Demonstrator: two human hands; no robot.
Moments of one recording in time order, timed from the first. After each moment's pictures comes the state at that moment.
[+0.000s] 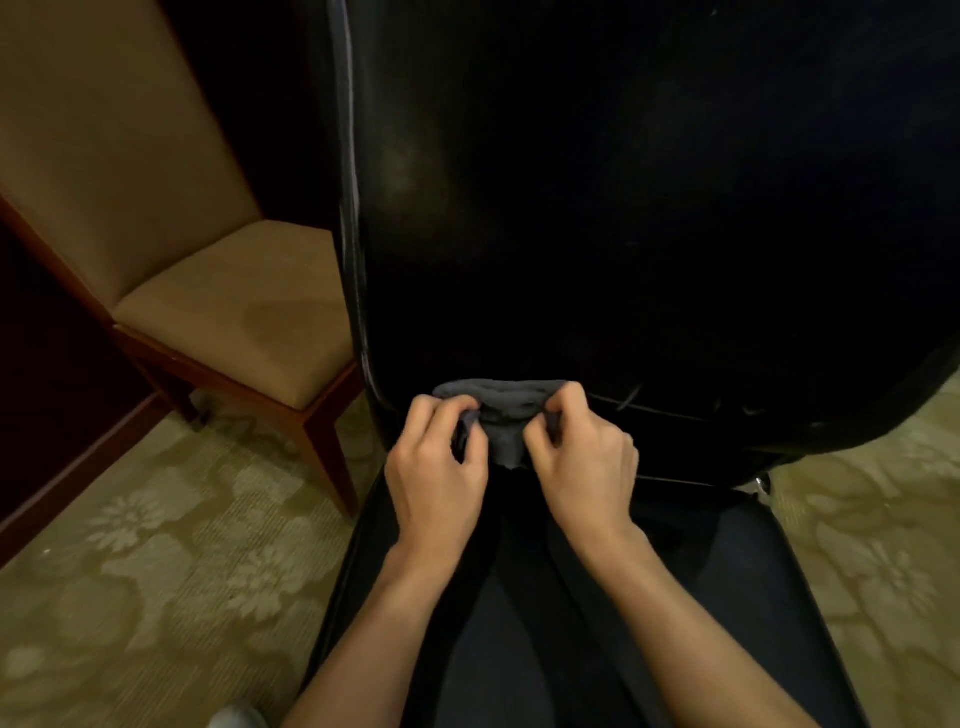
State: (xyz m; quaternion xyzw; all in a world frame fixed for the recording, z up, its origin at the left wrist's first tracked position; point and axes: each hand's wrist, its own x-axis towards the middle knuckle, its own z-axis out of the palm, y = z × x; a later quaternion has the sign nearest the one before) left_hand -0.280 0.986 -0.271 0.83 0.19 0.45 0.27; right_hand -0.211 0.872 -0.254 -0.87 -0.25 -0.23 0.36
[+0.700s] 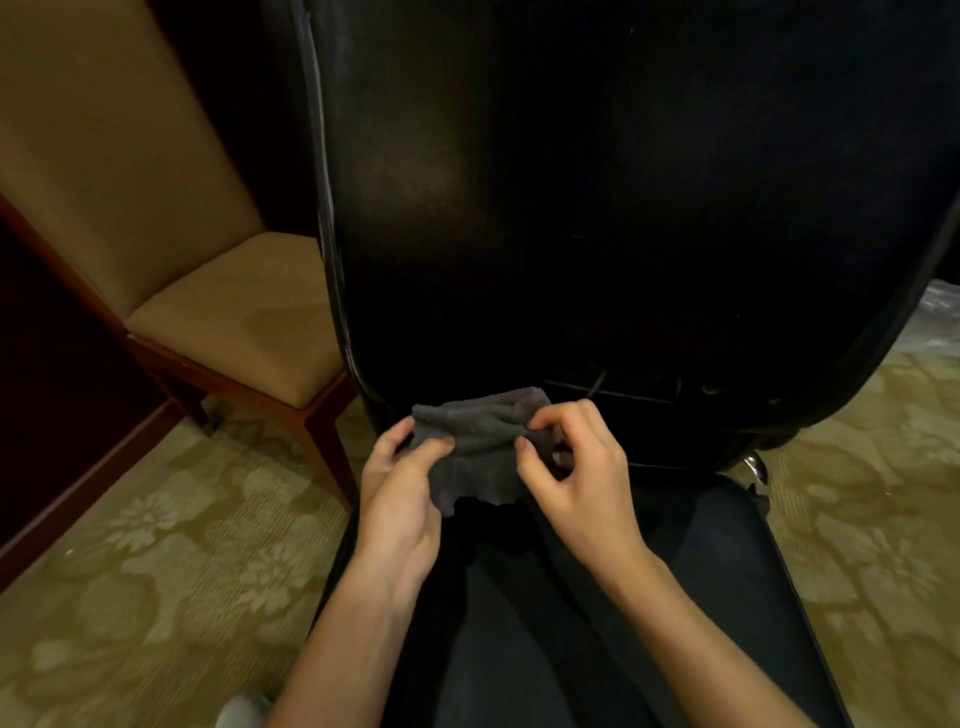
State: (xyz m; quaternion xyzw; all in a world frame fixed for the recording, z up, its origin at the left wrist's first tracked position) left_hand -0.306 0.969 -0.247 0.34 0.34 0.24 0.85; right_hand -0.235 0.827 -0.248 -0.76 -0.34 -0.11 0.54
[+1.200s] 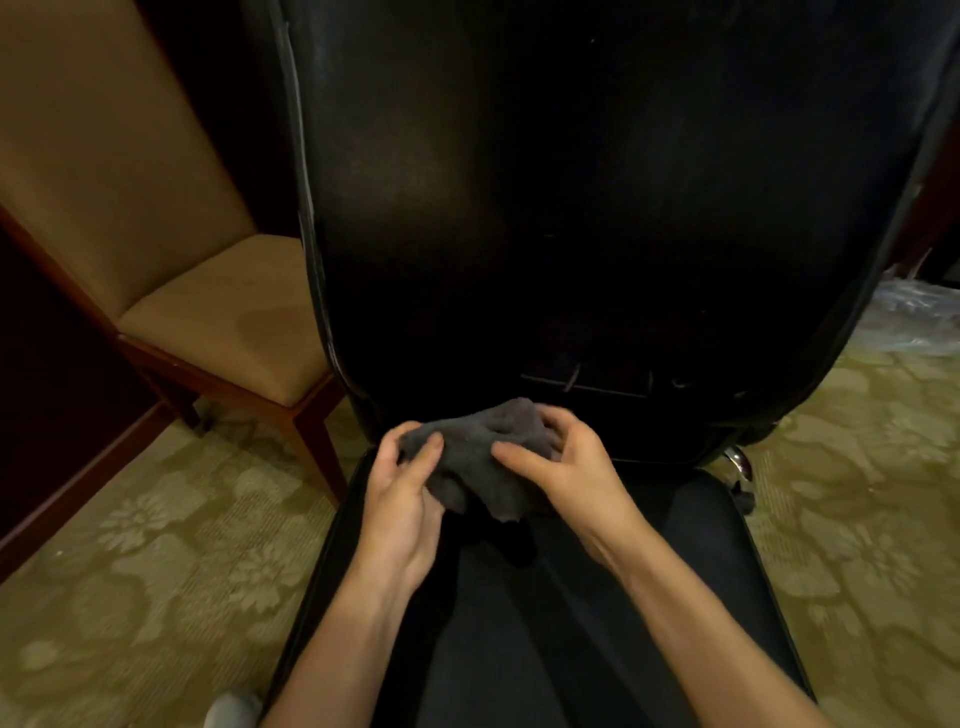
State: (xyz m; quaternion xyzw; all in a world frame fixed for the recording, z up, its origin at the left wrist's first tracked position) left_hand -0.314 0.948 -0.261 0.39 0.23 0.24 0.86; right_hand -0.231 0.813 -0.235 -0.68 -0.15 0.24 0.67
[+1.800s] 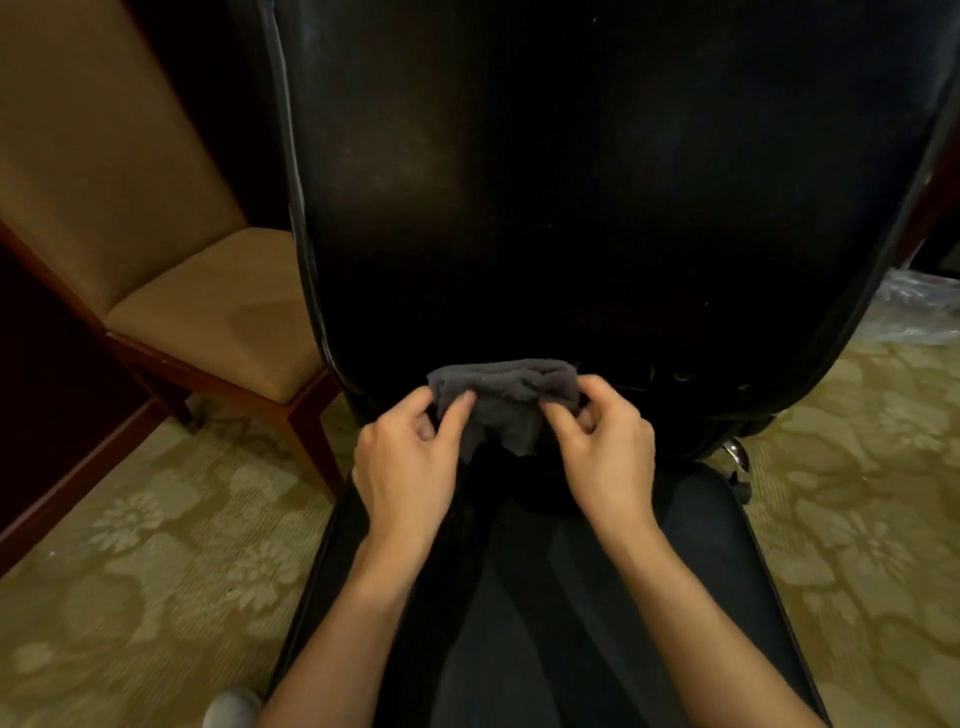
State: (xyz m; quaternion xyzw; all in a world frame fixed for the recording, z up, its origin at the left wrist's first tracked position) left_hand -0.297 0.955 -0.239 0.83 0.26 0.36 0.33; right_hand -0.218 0.809 -0.234 -0.86 -0.15 -0.09 0.48
